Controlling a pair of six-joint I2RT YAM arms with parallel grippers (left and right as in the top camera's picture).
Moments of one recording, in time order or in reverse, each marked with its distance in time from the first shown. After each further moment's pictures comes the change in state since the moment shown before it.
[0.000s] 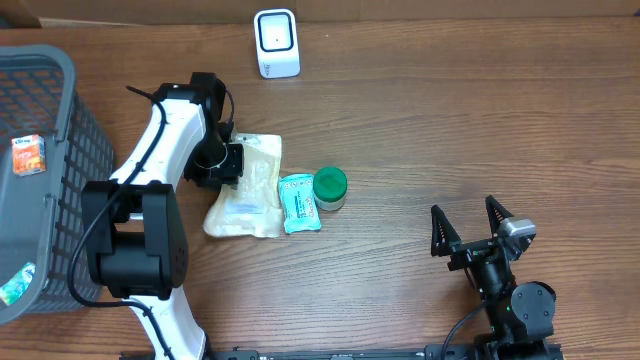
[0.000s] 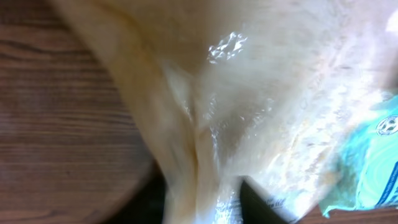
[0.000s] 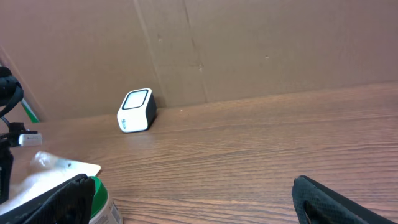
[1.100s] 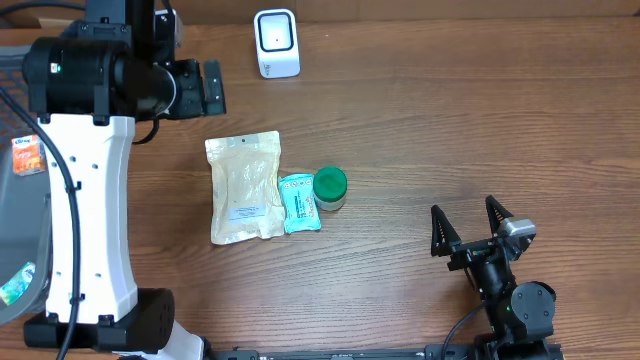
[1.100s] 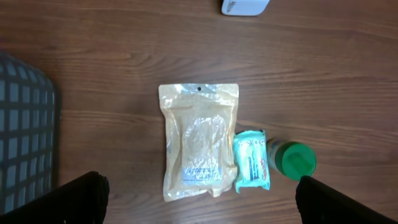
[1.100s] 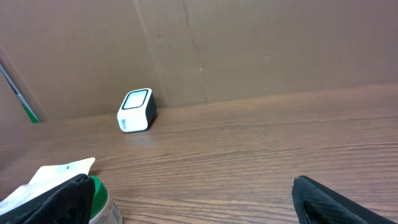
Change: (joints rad) left arm 0.012 -0.259 0.727 -0.376 -0.019 -0.068; right arm 0.000 0.000 0.000 -0.001 0.000 0.000
